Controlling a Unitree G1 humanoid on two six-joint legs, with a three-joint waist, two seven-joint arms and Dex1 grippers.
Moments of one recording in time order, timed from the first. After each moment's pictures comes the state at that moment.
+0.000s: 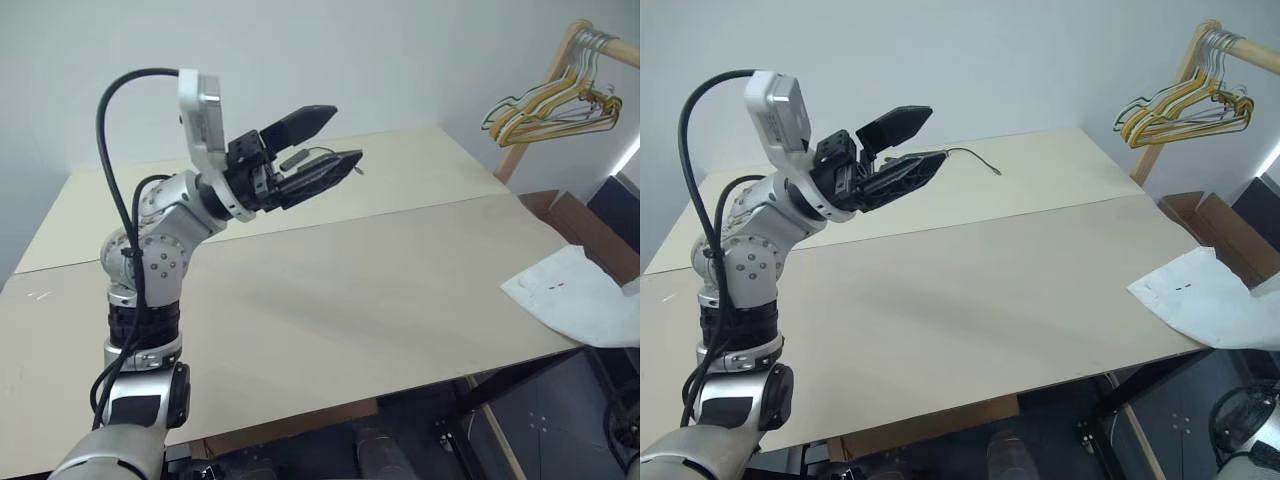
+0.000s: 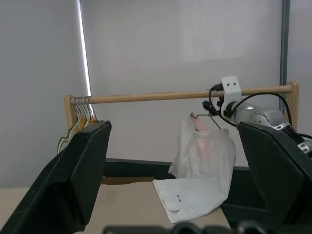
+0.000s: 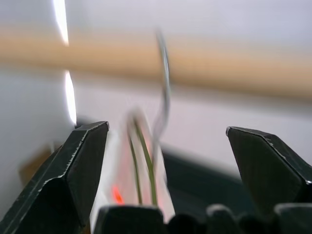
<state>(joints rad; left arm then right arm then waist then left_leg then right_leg) -0.78 0.40 0.13 -0.18 -0.86 0.61 -0.86 -0.52 -0.84 -0.75 0.06 0.04 0.48 -0.27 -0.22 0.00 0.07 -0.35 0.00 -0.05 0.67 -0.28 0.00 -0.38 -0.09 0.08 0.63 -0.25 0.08</state>
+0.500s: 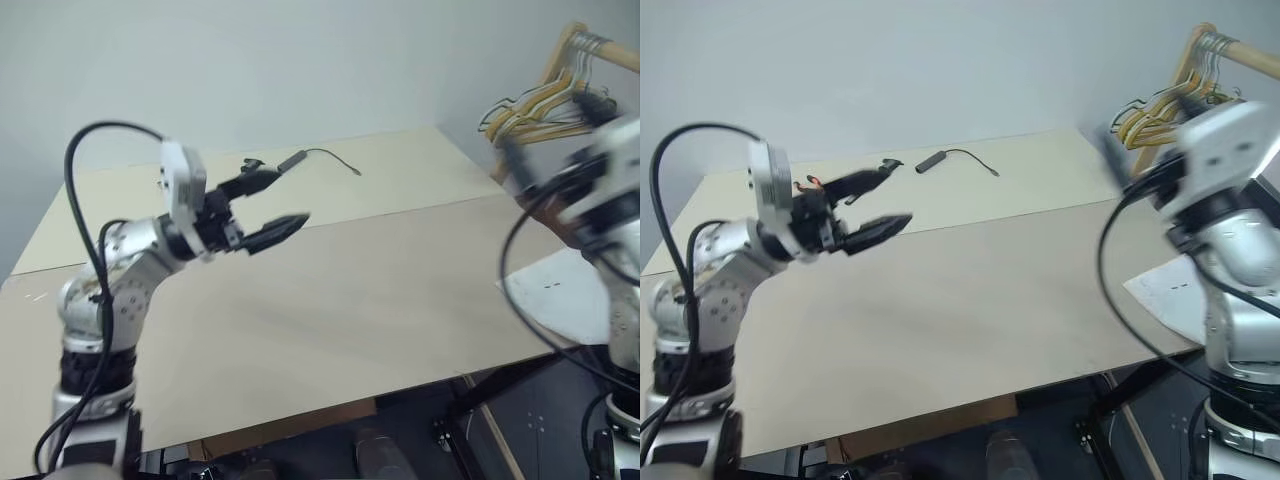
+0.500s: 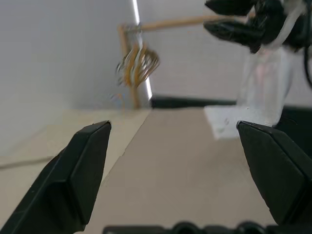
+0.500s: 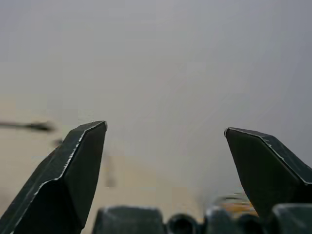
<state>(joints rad) -0.37 0.68 0.16 -0.34 -0.64 0.51 -0.87 -0.44 -0.77 -0.13 -0.34 0.40 0.31 0.54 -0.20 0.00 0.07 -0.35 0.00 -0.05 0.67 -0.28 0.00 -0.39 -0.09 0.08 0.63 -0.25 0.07</state>
